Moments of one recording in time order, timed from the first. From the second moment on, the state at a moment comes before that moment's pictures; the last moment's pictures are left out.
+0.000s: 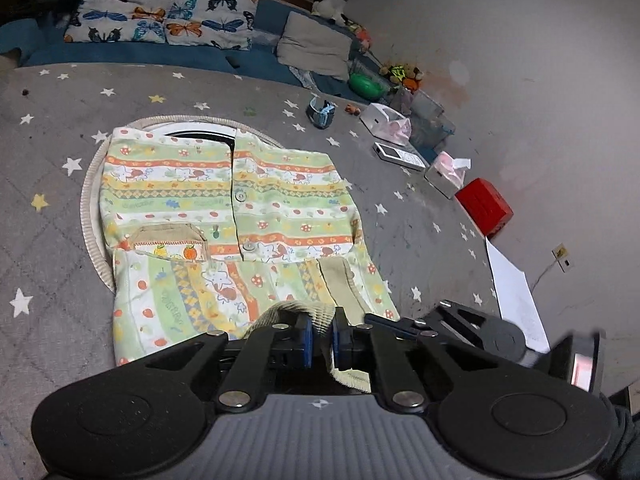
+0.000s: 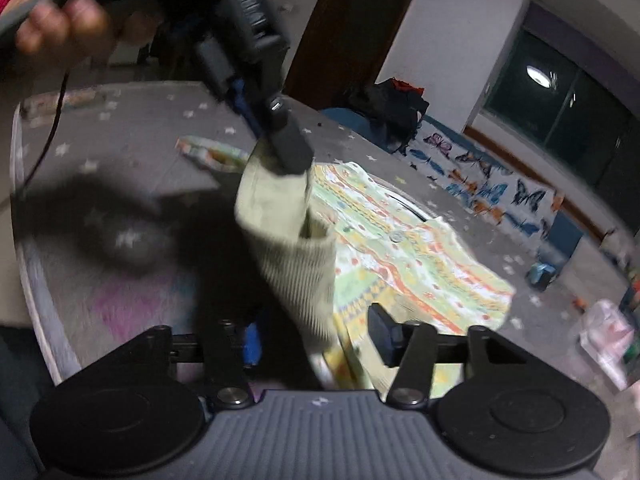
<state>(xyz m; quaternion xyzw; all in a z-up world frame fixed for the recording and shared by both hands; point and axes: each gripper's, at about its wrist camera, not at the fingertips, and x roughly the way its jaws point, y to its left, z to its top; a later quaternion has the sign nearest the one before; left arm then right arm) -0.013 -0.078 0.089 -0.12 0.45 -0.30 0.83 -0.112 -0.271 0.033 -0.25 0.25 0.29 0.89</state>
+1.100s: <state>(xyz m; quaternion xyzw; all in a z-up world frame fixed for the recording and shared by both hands) -0.128 -0.078 0.059 0.27 0.23 -0.21 0.91 -0.104 -0.301 0.083 -0.10 0.25 0.28 0.92</state>
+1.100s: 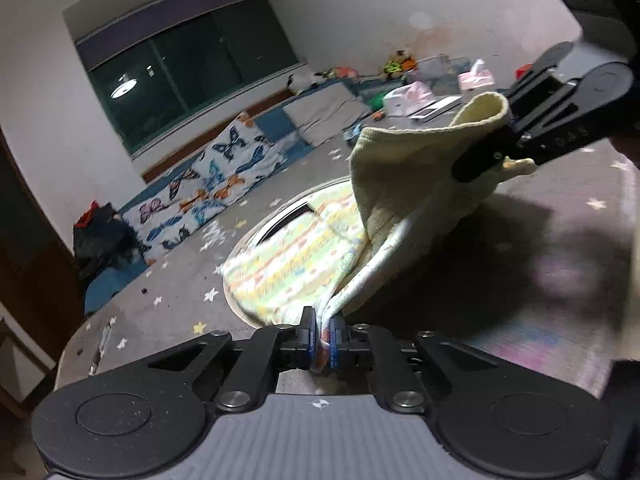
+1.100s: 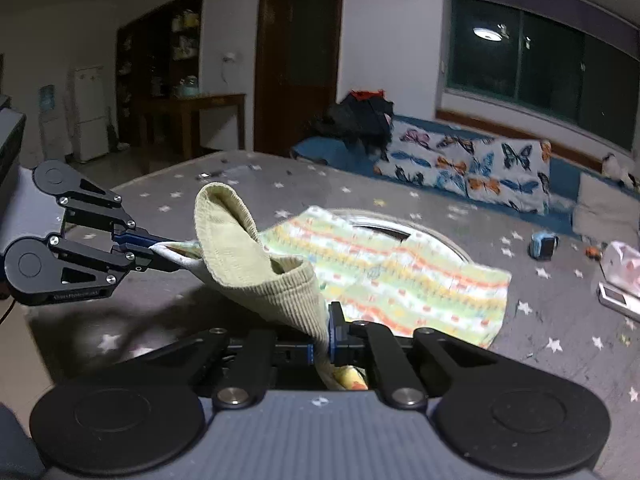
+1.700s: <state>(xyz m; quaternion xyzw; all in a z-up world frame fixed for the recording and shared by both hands) -0.112 -0.058 0.106 0.20 0.30 -0.28 0.89 -0.115 -0.294 0.138 -0.17 0.28 0.35 0.88</state>
